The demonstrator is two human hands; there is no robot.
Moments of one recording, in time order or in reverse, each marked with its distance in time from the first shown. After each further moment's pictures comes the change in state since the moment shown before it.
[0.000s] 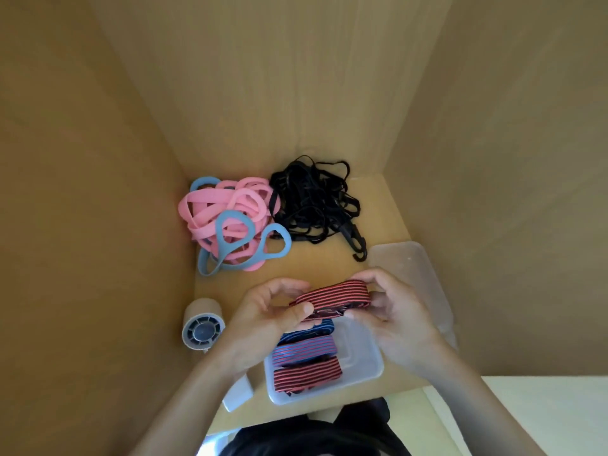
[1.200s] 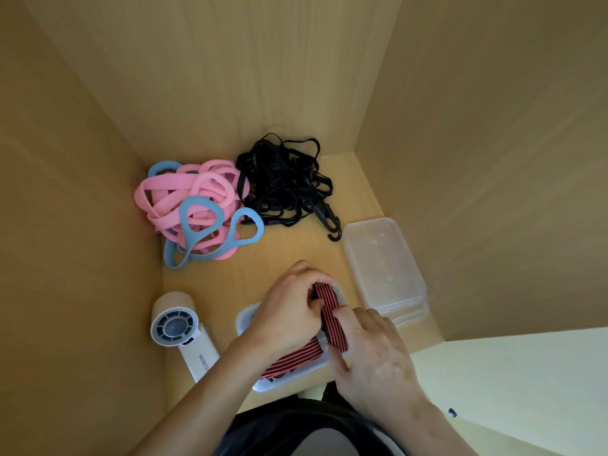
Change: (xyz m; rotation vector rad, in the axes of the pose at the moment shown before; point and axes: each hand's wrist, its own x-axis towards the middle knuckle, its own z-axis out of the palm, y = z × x) left_hand 0.033 -0.035 0.042 0.781 -0.148 0.295; right_hand -0.069 -0.001 0.039 -0.918 0.083 0.018
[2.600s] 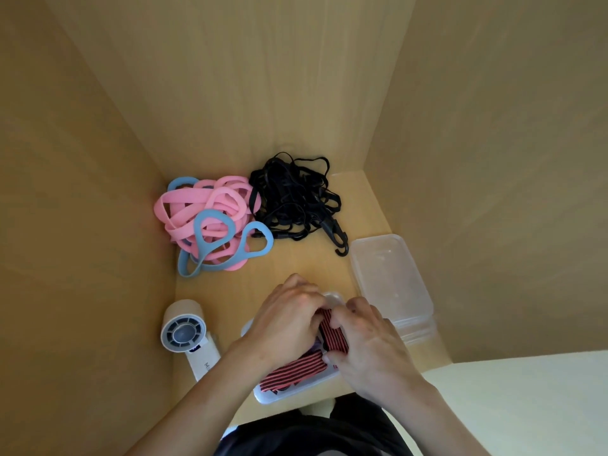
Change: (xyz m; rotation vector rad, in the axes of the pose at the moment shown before) left_hand -0.001 -0.003 -0.012 0.482 -0.060 0.225; right_hand 0.038 0.007 -0.009 0.099 -0.269 0.075
